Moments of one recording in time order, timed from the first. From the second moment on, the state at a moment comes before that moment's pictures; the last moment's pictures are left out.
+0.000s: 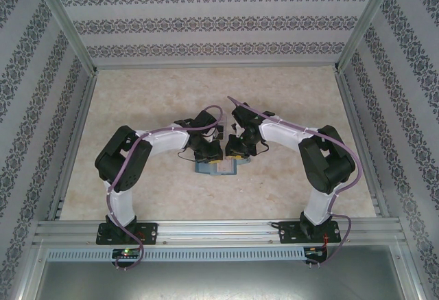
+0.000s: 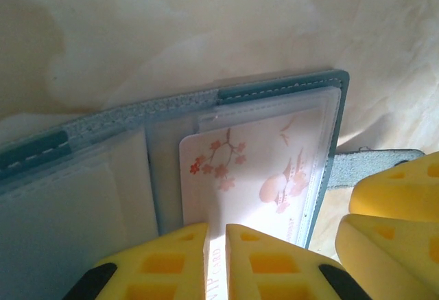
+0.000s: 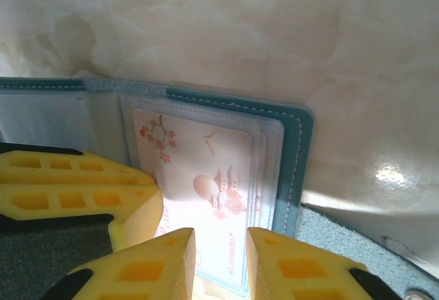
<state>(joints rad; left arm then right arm) -0.62 1.90 1.16 -0.48 0.45 -0.75 0.56 1.80 1.15 -0.68 -0.39 0.63</state>
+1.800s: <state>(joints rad) -0.62 1.86 1.22 -0.59 0.38 -0.71 0.57 1.85 1.16 -0.69 -0.39 0.63</state>
